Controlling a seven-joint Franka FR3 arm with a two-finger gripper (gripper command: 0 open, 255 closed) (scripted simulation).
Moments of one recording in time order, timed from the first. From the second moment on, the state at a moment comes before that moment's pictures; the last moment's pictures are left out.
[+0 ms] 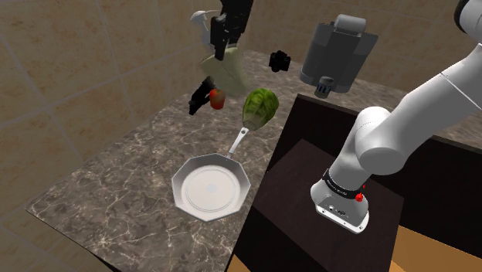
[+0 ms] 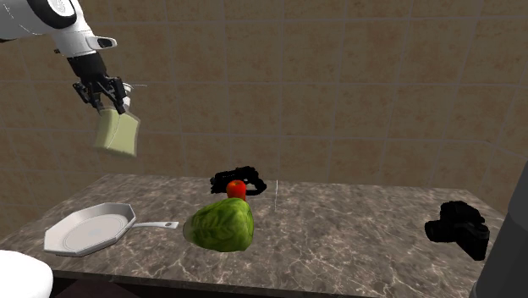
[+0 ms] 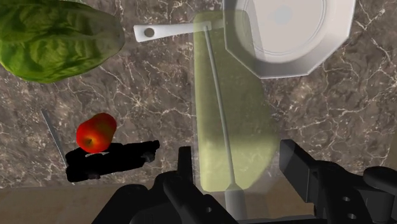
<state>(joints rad) 0.30 -0.40 0.22 -1.98 -0.08 1.75 0.25</state>
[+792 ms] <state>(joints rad) 0.38 -0.20 0.45 -1.76 -0.11 1.68 0.56</state>
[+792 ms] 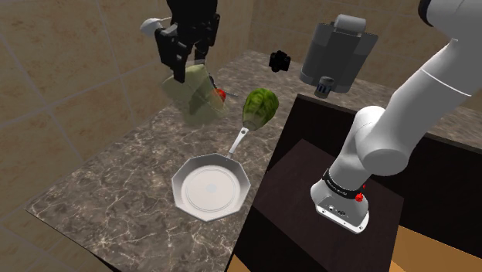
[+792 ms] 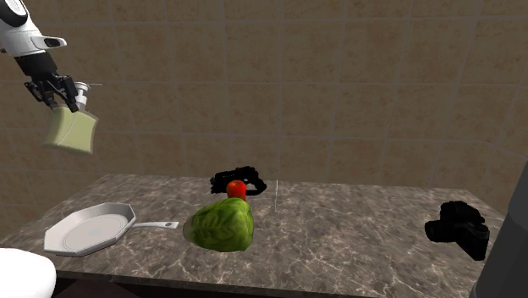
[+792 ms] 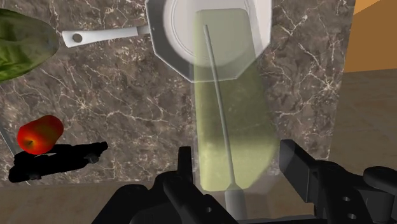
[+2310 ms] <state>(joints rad) 0.76 0.45 0.66 -1.07 -0.50 1.43 1.04</state>
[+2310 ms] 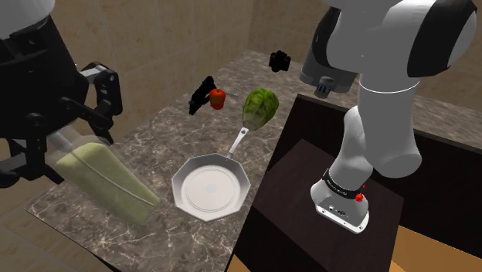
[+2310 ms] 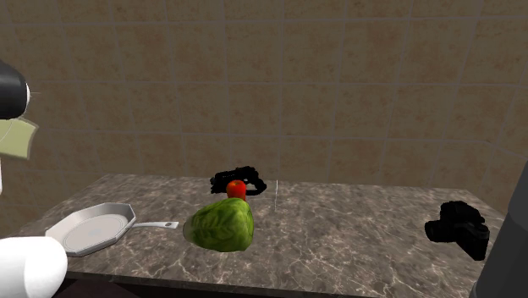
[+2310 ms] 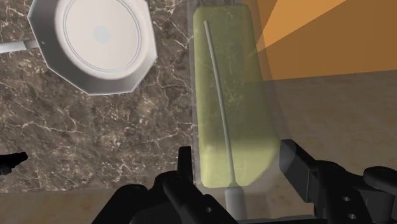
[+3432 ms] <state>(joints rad) 0.67 0.39 0.67 -1.40 -0.47 1.69 1.10</state>
